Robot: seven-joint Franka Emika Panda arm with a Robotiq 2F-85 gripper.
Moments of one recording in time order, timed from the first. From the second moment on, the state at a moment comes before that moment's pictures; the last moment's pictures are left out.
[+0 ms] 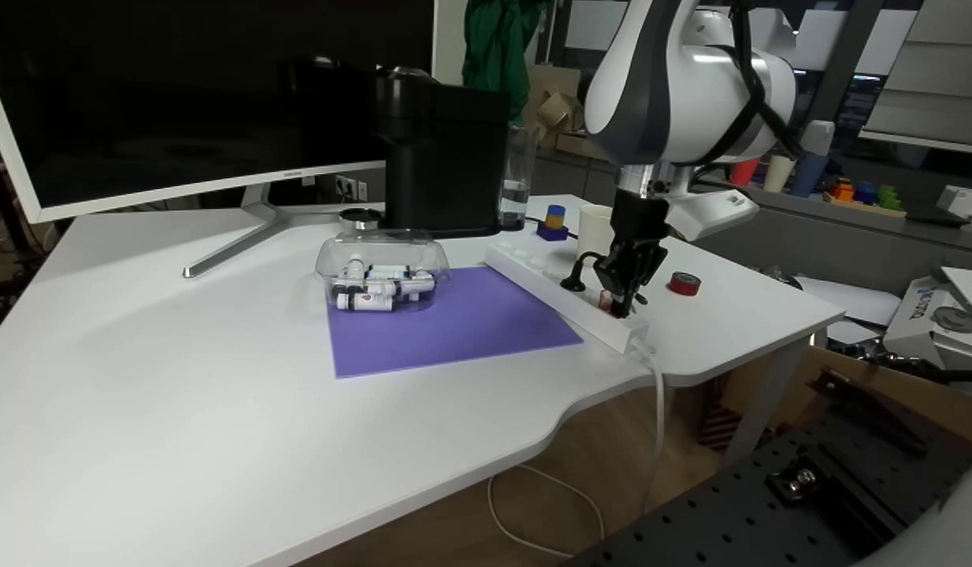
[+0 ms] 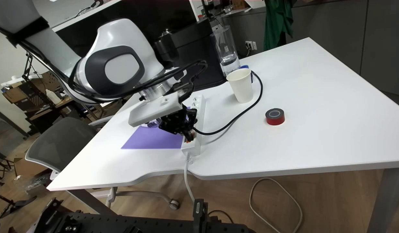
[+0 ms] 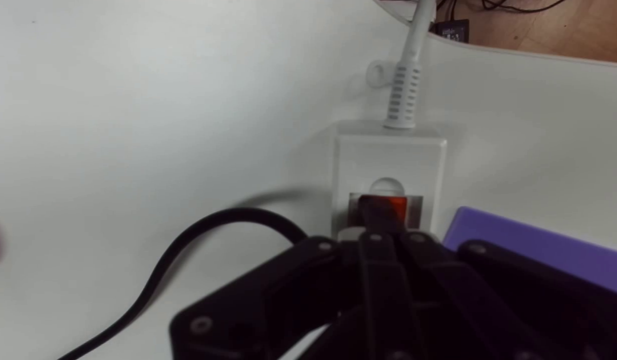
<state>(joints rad) -0.25 0.32 -0.13 -2.62 -0.06 2.98 -0.46</state>
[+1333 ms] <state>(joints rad) -0.34 0.38 -0.08 -2.40 0.09 2.56 -0.46</state>
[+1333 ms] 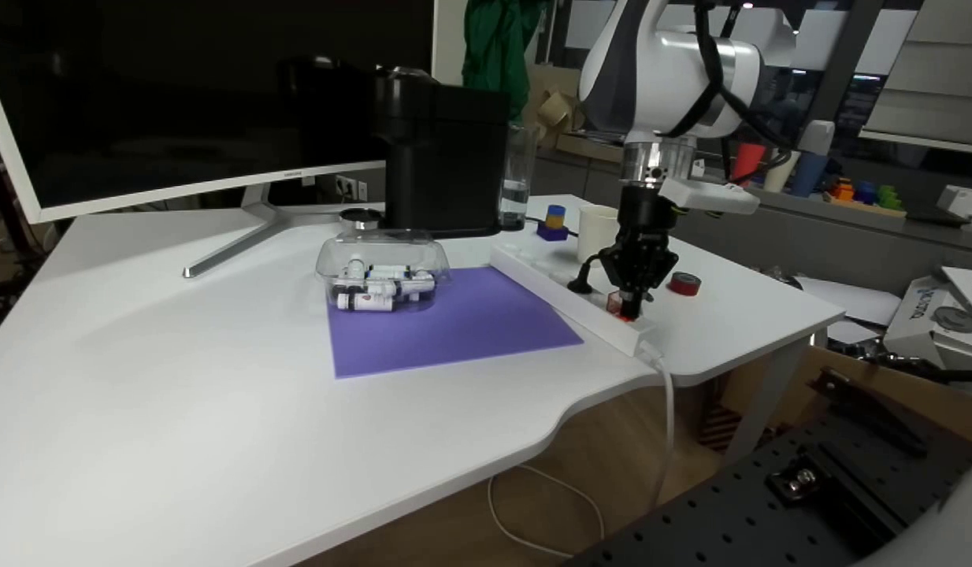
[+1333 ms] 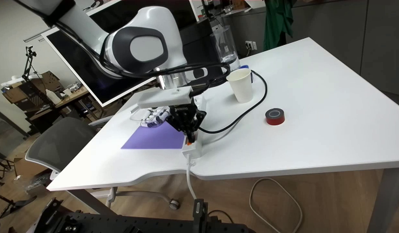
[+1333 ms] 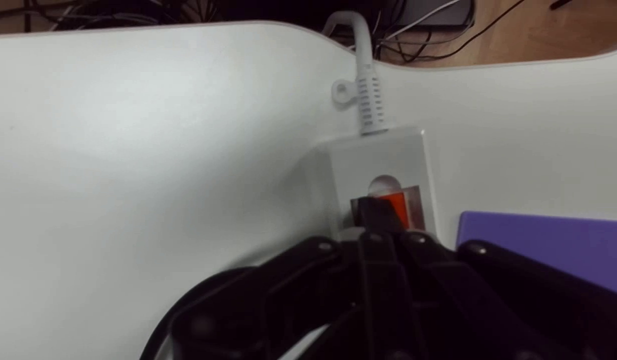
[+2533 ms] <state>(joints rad) -0.31 0.17 -0.07 -2.49 0.14 2.58 -0.58</state>
